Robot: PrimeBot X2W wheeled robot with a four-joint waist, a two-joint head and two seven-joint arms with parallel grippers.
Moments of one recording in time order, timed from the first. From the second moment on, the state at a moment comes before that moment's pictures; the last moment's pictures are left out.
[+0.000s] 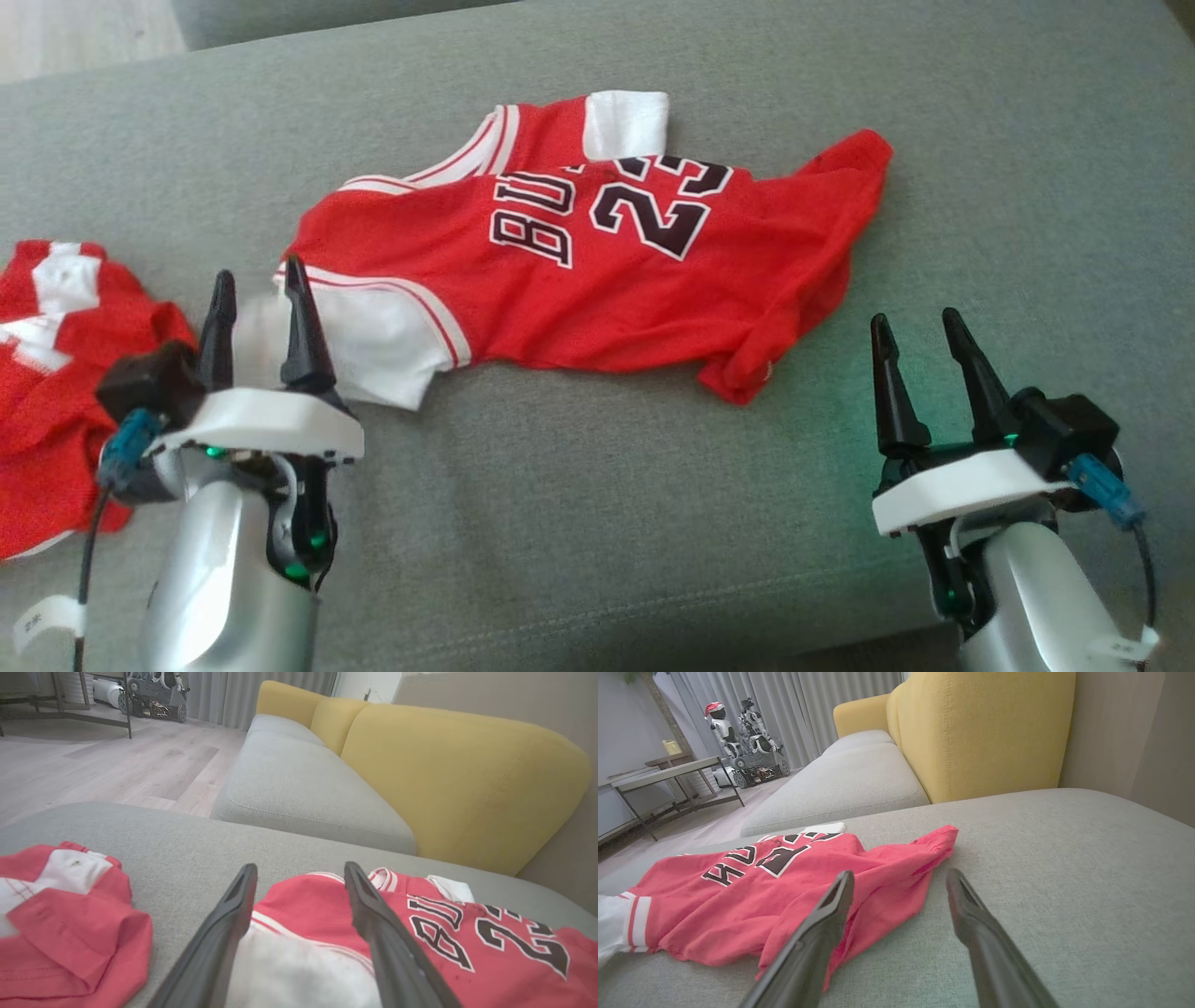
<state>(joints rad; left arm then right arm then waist) -0.29 0.04 -0.04 0.37 -0.29 0.04 -0.26 -0.17 -0.05 0.09 0.34 0.19 0.12 -0.23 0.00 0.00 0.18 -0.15</state>
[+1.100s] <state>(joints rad) -0.17 0.04 -0.24 0.07 -0.44 0.09 -0.26 -0.13 -0.05 0.22 0.36 0.22 0.12 -0.15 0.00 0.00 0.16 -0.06</state>
